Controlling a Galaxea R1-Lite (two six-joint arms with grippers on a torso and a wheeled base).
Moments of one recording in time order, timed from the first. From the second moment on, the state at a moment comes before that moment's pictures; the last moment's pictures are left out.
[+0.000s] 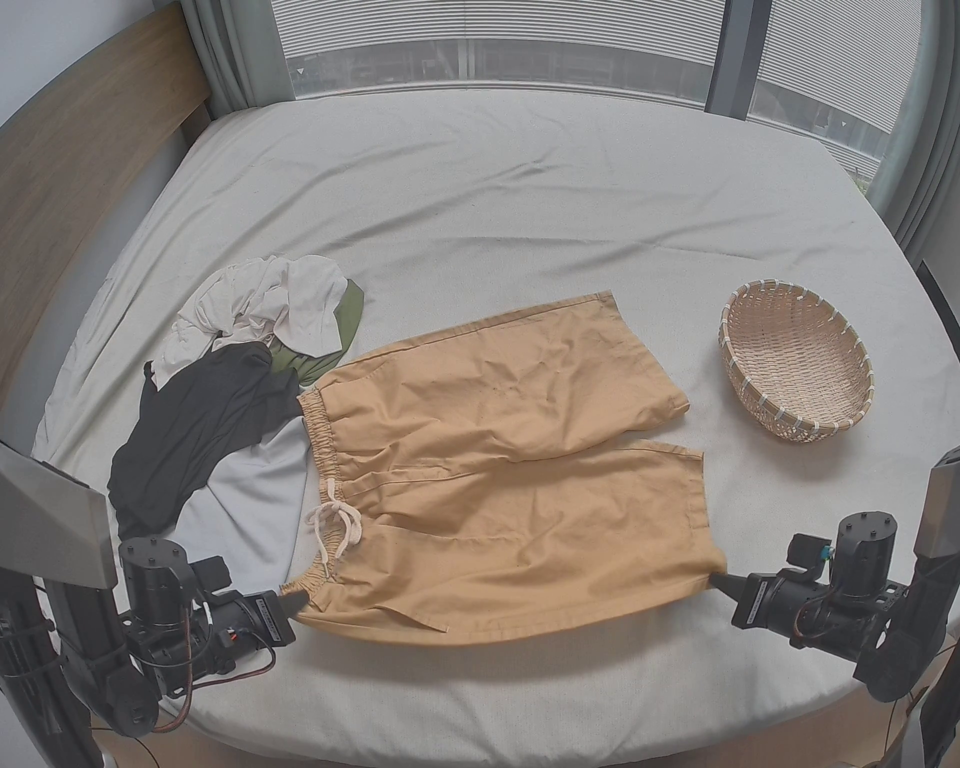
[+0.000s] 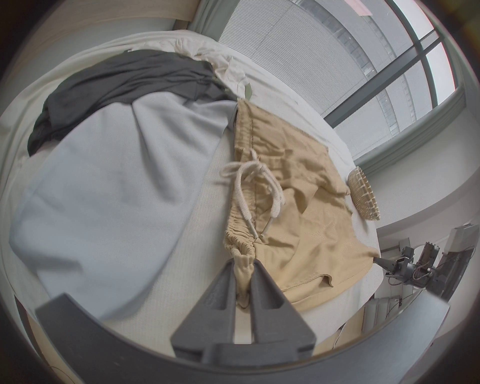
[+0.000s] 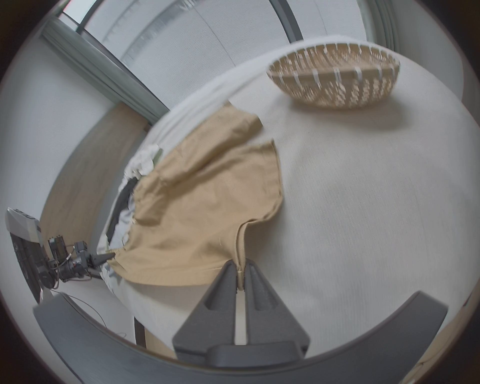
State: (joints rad) left arm -0.24 2.07 -0.02 -1.55 -0.17 -0.51; right arm 0.31 1.99 -0.02 -1.53 0.13 0.45
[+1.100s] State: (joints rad) left arm -0.23 1.83 -0.27 -1.55 -0.17 -0.63; right arm 0.25 1.85 -0.58 -1.45 0.13 0.45
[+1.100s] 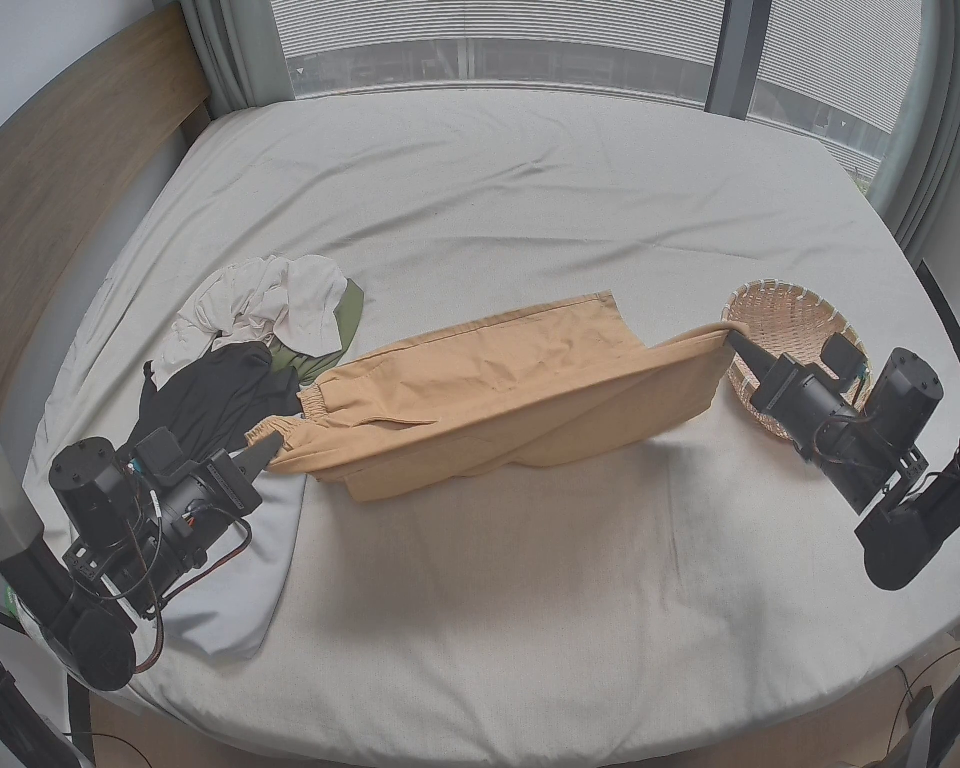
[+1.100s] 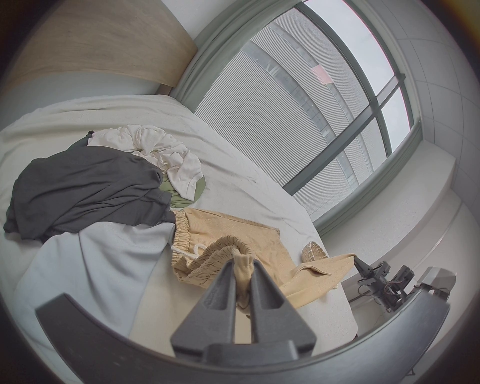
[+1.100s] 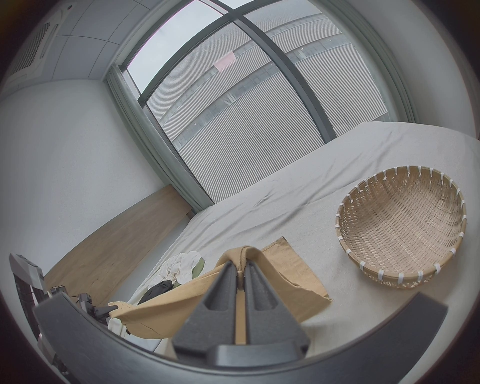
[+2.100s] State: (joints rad) left arm -0.22 2.01 -0.45 -1.54 -0.08 -0.64; right arm 0.22 2.10 -1.06 -1.24 0.13 0.45
